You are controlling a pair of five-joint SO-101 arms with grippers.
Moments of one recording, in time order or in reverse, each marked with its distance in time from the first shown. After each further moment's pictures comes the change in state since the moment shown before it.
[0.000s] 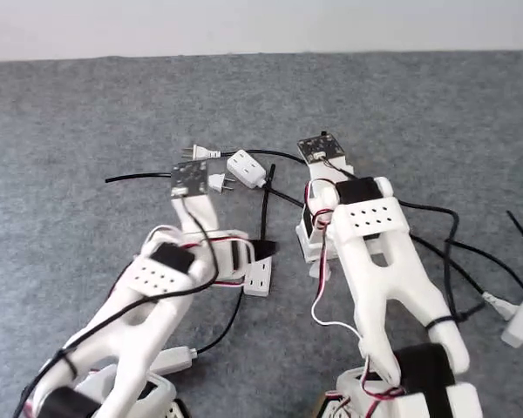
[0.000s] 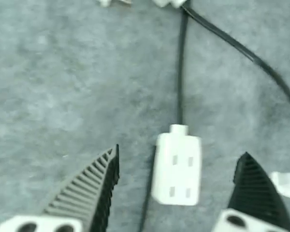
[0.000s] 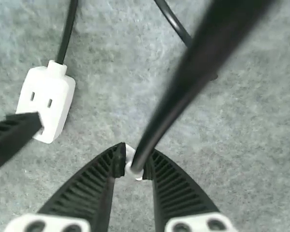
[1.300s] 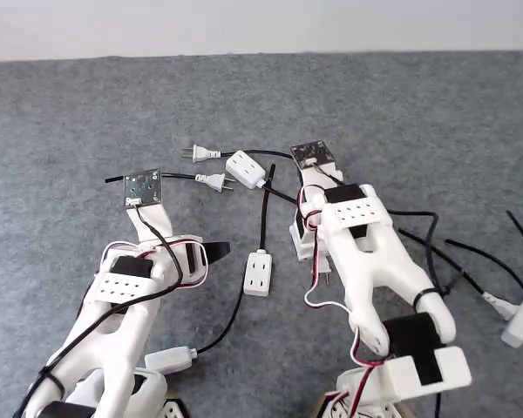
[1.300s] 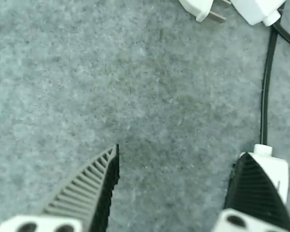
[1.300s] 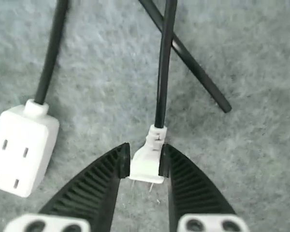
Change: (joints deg) left arm -15.1 -3.5 9.7 -6.6 -11.1; right arm 0.4 9.9 3.7 -16.0 -0.4
